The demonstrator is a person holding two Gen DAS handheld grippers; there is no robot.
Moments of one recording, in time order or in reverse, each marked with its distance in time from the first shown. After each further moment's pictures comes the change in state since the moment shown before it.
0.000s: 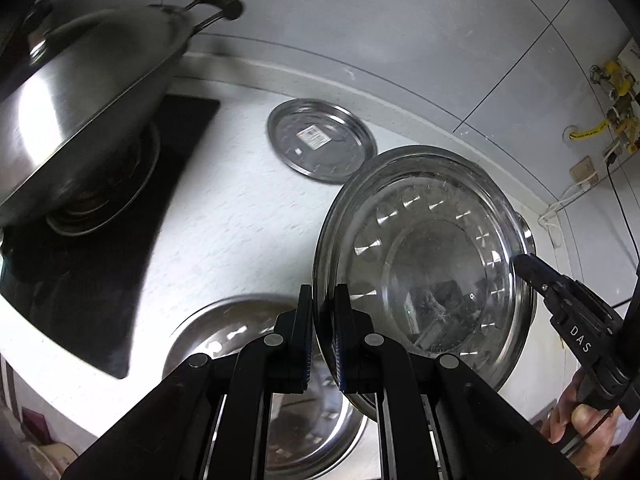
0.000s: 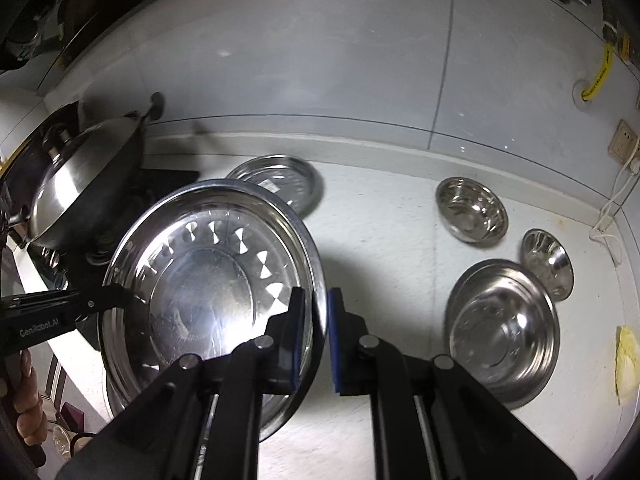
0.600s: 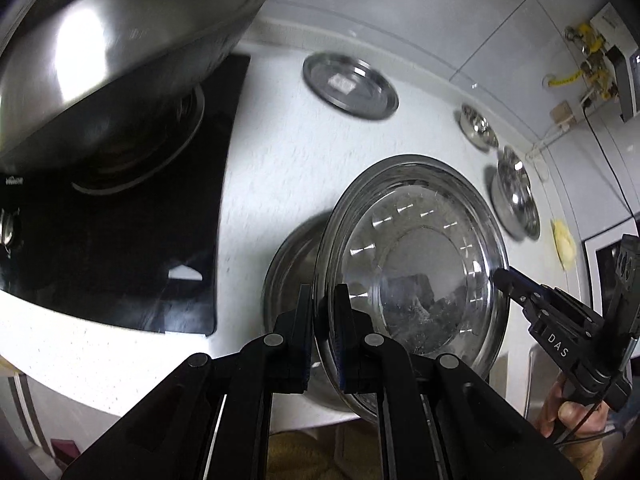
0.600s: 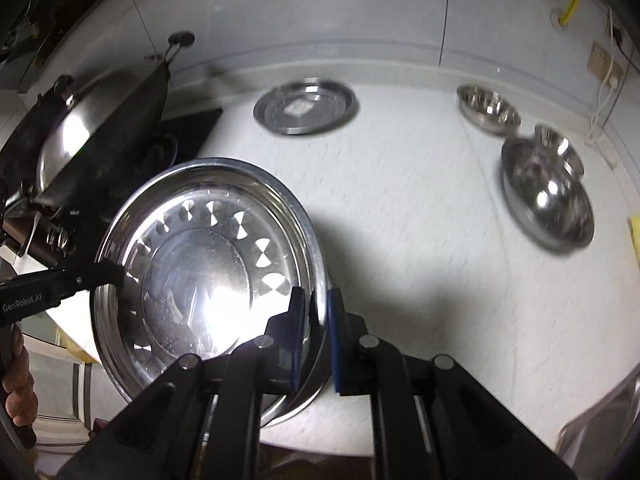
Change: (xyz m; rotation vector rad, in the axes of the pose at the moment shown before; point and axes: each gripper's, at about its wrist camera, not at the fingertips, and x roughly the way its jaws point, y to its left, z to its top) left arm -0.024 0.096 -0.051 0.134 0.135 -0.070; right arm 0.005 0.100 -0.100 0.159 0.137 -0.038
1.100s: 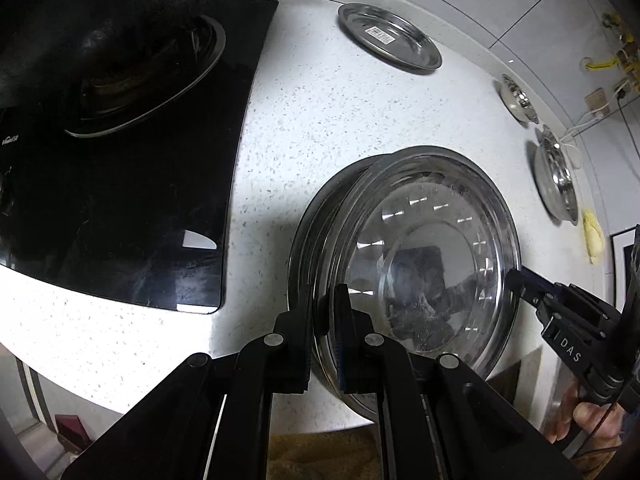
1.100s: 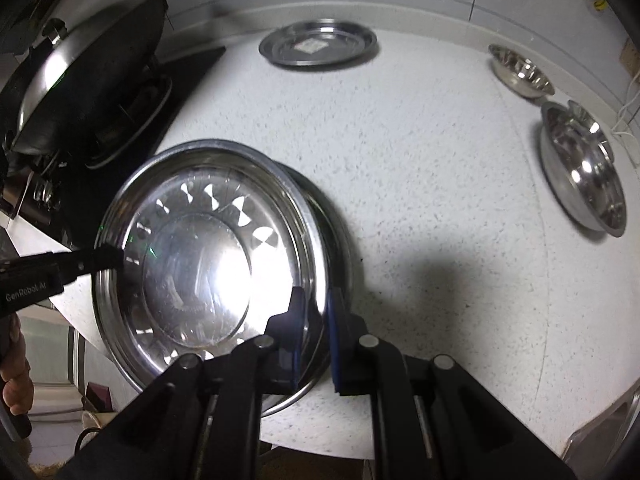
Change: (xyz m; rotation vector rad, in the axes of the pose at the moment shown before) left arm 0.057 0.011 -0.020 -0.043 0.079 0.092; right arm 0.056 -0.001 -0.008 -0.077 0.147 0.012
